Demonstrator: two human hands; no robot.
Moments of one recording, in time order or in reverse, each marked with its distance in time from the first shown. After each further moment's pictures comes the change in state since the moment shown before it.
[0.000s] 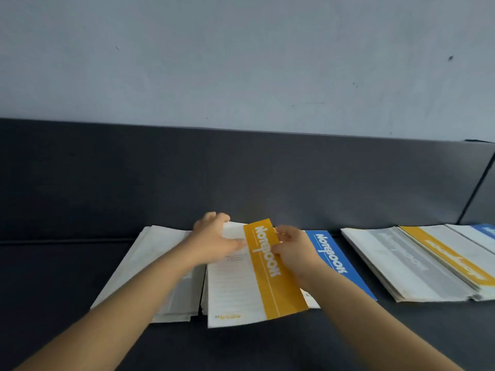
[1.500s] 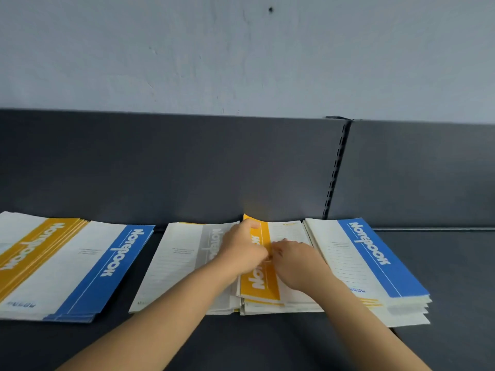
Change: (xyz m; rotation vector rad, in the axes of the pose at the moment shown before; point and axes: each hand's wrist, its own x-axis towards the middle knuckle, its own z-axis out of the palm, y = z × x) left_hand 0.087 0.381 0.288 -0.369 0.046 -0.087; right_hand 0.091 0.158 -0.394 -1.059 -0.138 -0.324
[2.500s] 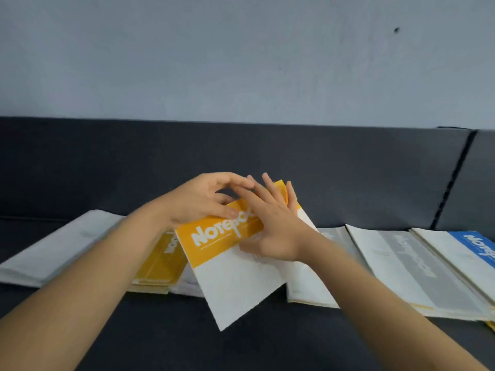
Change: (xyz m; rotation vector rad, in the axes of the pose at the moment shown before) left_hand -0.058 -0.102 -0.293 -0.164 -0.223 0.326; right_hand 0.016 -0.245 -0.022 0.122 0.266 -0.568
